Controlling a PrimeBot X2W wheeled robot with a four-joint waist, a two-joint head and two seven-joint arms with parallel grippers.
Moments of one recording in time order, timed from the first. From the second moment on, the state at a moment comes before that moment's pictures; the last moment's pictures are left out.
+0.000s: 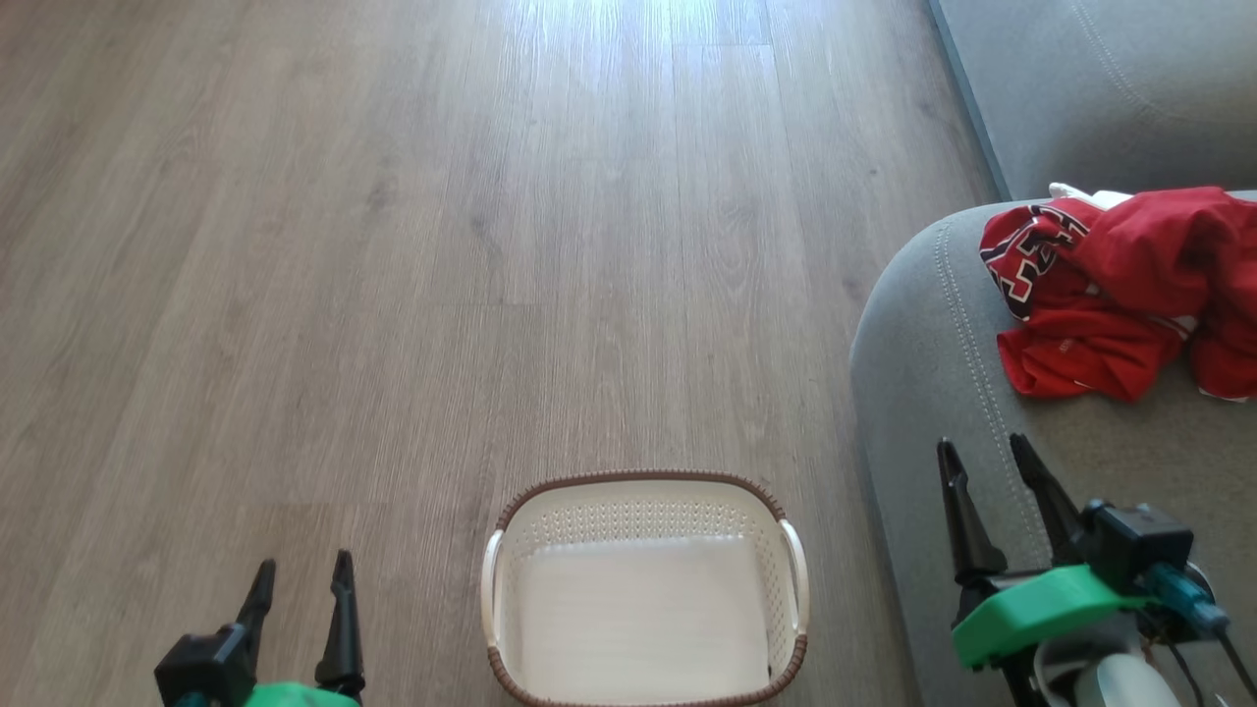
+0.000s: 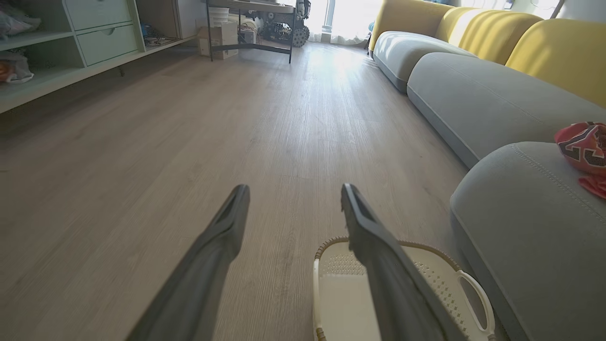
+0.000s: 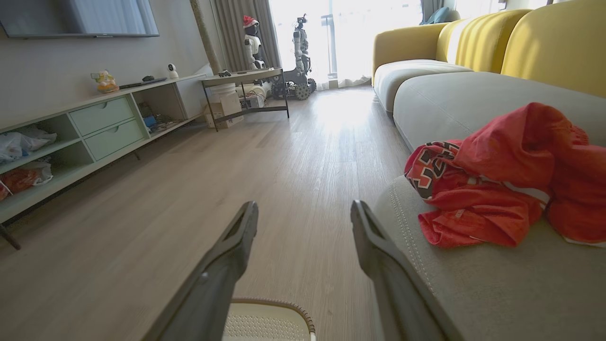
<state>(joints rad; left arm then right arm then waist) -0.02 0.37 -0.50 0.21 -0.64 0.33 -0.25 0.01 -0.05 -0.01 0.22 0.21 0.13 -0.21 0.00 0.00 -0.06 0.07</state>
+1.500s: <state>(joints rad) 0.07 0.37 -0.42 0.16 -0.61 0.32 -0.25 0.04 -0.05 0.03 0.24 0.24 0.13 -0.22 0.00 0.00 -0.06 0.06</state>
